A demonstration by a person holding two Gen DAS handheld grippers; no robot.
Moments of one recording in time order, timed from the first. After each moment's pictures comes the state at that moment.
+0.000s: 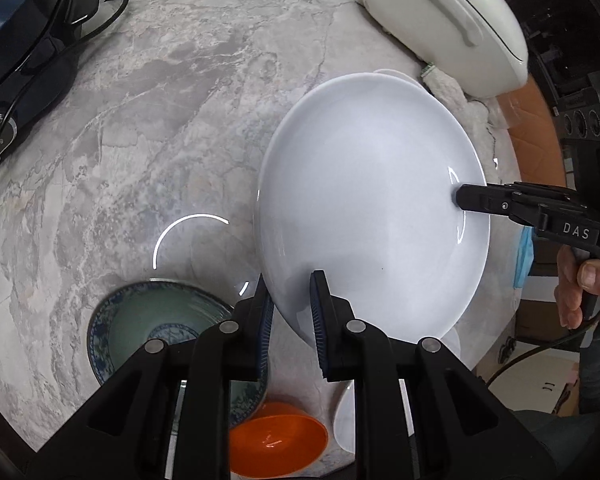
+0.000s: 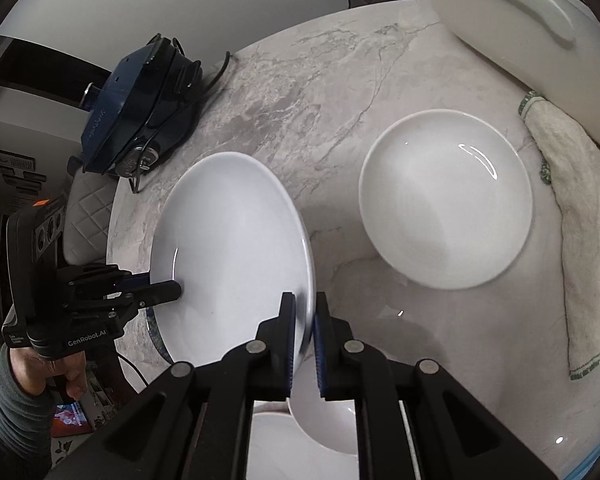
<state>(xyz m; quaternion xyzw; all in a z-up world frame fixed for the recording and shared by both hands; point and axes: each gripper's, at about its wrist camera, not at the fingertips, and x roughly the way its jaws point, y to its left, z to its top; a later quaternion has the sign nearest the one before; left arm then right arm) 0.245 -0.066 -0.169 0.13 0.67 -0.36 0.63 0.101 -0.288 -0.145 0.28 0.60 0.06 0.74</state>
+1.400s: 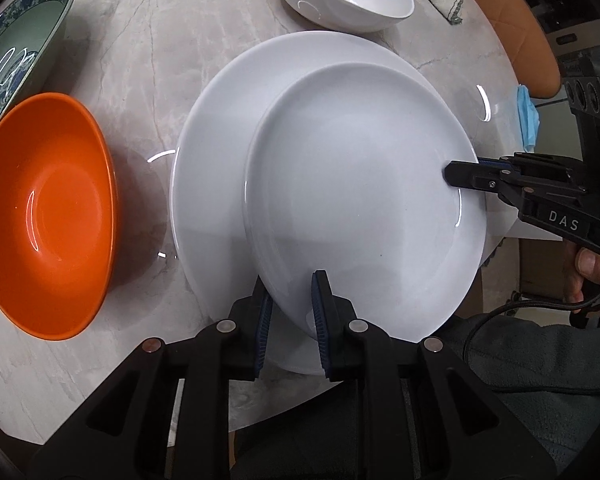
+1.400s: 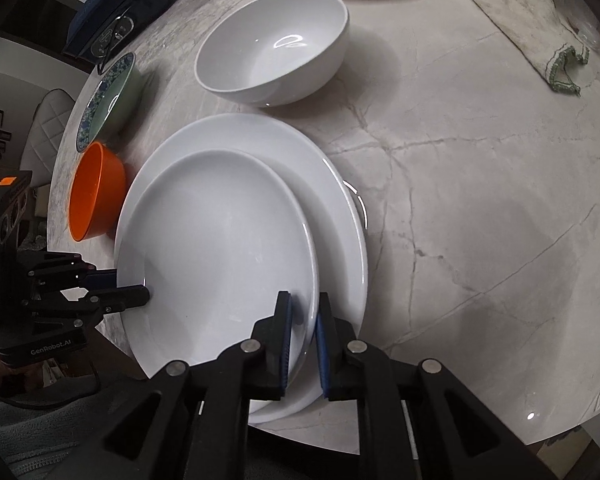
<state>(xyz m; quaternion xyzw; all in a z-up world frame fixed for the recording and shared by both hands) -0.052 -0.025 -0.262 0.16 0.70 -0.37 0.59 -0.131 -0.221 -0.218 0.21 0.65 0.02 0.73</state>
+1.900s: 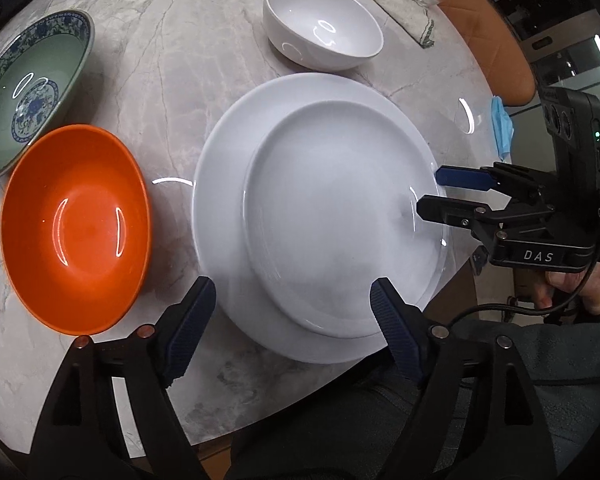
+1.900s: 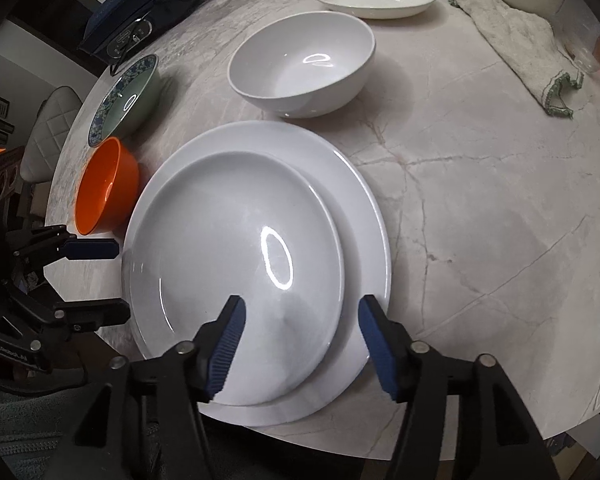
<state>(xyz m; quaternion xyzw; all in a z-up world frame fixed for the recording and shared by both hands) -0.035 -0.017 -0.224 0.14 0.67 -0.40 0.61 -0.144 -0.206 -0.203 0.19 0.62 0.00 0.76</state>
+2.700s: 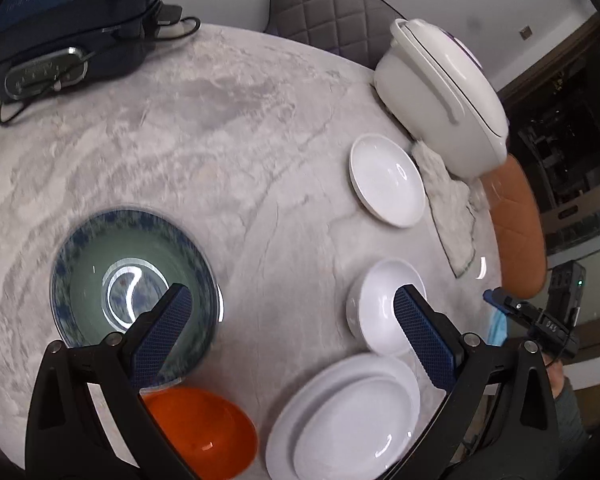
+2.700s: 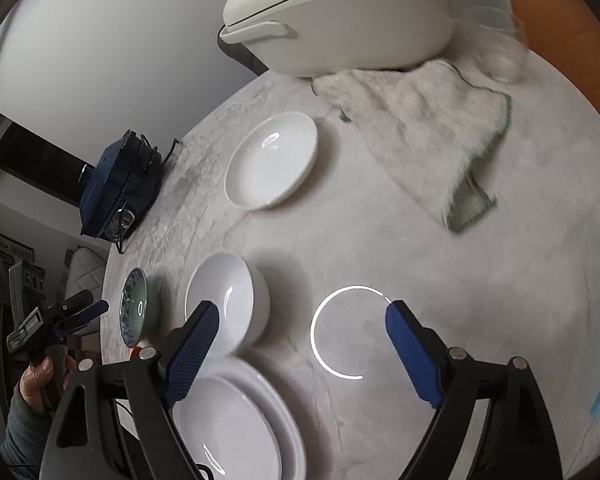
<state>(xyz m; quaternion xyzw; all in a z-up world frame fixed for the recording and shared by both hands) 0.177 -0.038 -0.141 -0.01 0.59 -0.31 0.74 -0.083 -0.372 -0.150 0.35 0.47 -0.05 0.81</state>
